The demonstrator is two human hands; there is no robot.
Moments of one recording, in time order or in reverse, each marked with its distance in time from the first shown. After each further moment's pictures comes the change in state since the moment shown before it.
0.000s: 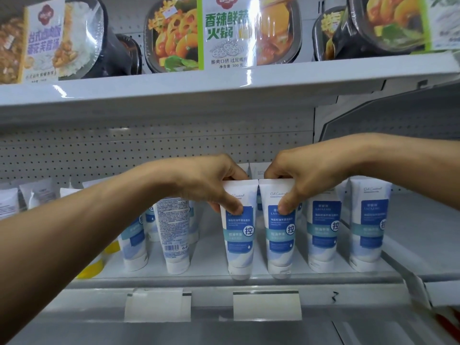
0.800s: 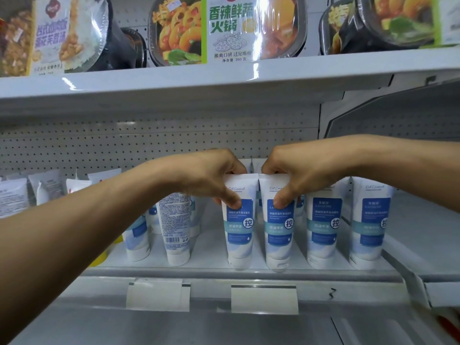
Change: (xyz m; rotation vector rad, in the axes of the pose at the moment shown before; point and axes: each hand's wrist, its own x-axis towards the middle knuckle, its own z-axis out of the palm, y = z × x) left_hand 0.003 -0.002 0.003 0.190 0.107 -0.024; right_hand 0.008 0.002 0.004 -0.053 0.080 -0.061
